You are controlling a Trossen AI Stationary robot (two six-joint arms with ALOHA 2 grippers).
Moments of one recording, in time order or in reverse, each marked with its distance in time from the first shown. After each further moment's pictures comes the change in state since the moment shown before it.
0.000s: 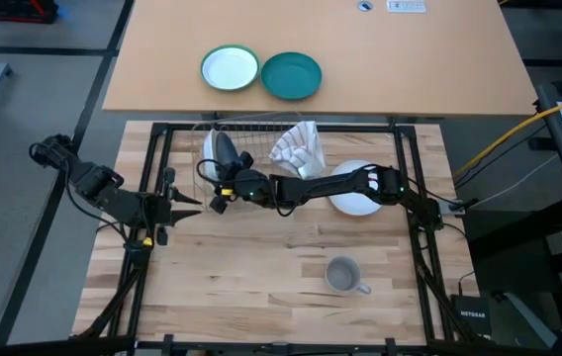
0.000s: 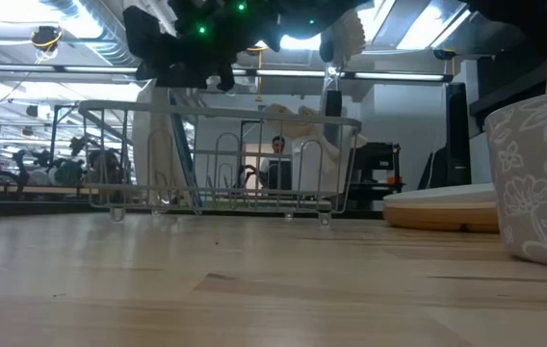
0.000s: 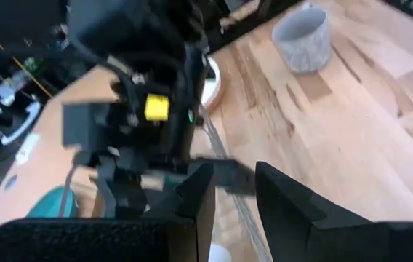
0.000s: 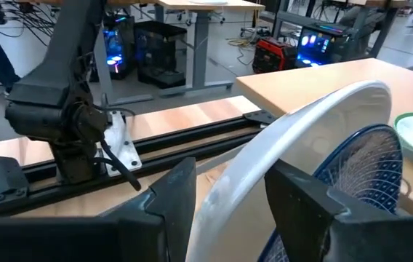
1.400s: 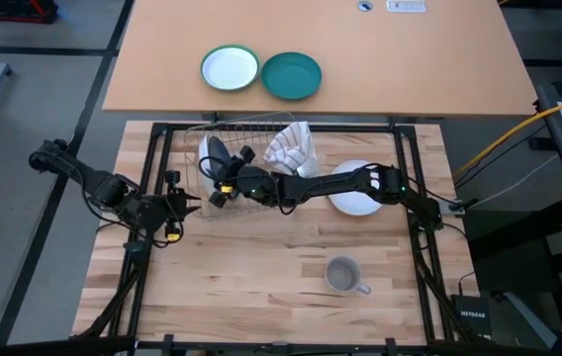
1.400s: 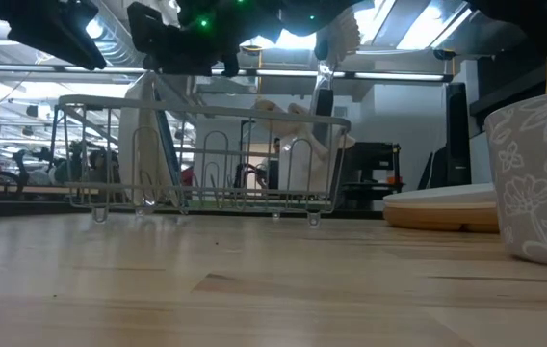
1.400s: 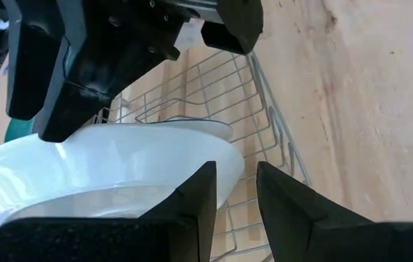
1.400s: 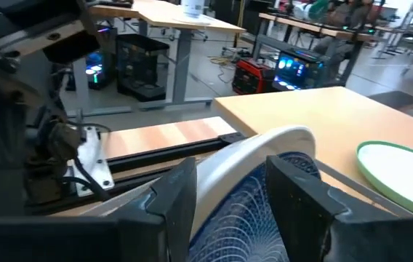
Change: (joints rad) left arm 0.097 0.034 -0.134 -0.180 -0.026 -0.284; right arm -0.001 -0.010 0.011 0.046 0.066 -0.105
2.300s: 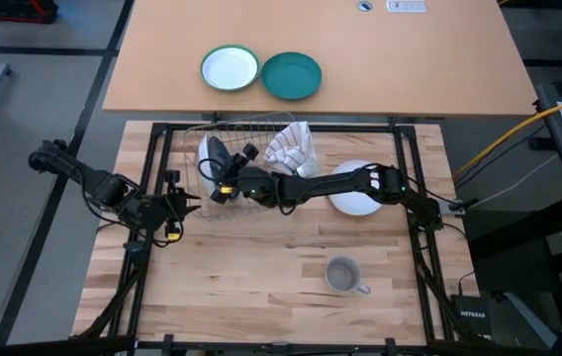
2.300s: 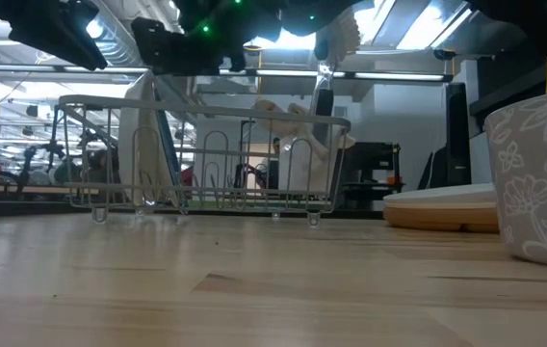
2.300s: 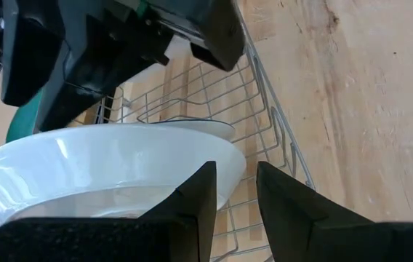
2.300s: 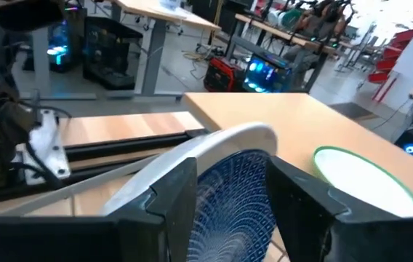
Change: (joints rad) left arm 0.001 0.000 0.002 0.000 0.000 0.002; right arm 0.000 0.000 0.000 -0.008 0.096 -0.112
